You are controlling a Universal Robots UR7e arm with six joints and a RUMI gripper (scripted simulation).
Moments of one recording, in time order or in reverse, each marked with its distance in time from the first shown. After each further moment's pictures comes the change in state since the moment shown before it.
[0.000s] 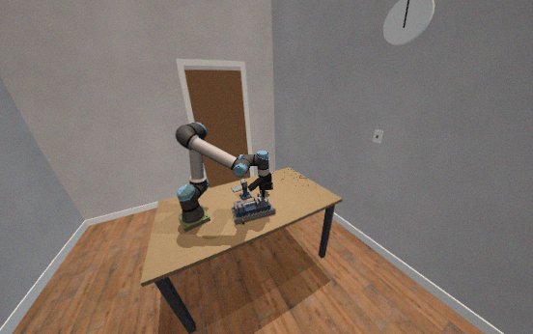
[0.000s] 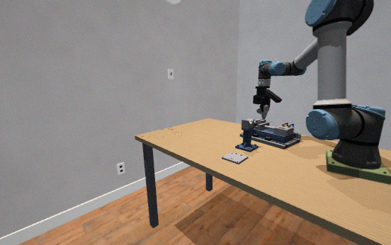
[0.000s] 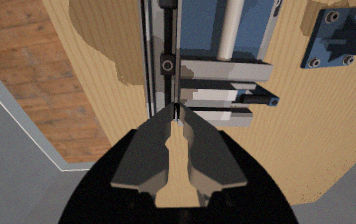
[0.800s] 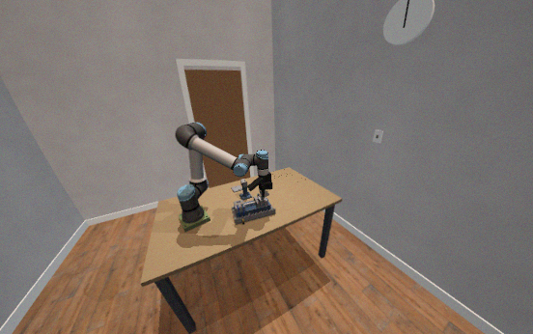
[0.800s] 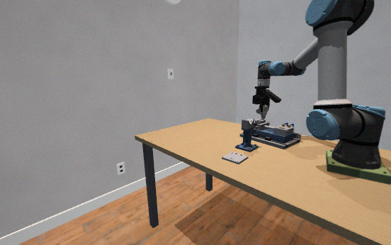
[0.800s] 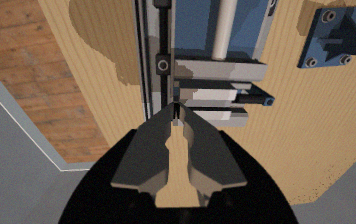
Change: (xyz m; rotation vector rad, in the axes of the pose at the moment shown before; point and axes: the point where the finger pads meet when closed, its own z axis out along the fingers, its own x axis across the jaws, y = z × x) arm 0.007 0.000 0.000 0.000 0.000 0.000
